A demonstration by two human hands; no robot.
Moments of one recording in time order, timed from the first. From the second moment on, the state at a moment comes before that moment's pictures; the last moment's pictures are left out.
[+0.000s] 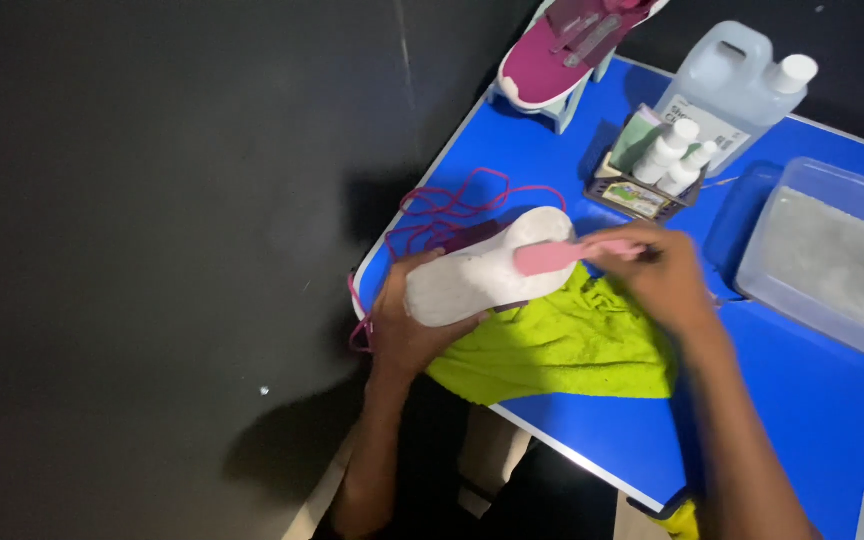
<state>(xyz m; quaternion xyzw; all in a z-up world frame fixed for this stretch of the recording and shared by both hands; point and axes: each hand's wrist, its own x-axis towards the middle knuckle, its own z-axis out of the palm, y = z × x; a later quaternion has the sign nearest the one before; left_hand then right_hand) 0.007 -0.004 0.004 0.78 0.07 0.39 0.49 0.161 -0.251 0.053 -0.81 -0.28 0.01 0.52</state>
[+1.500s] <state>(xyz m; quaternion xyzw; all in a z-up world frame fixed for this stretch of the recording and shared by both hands) 0.002 -0.007 0.012 0.78 0.08 0.36 0.51 0.142 -0.231 0.086 -0.81 -0.30 0.11 0.49</state>
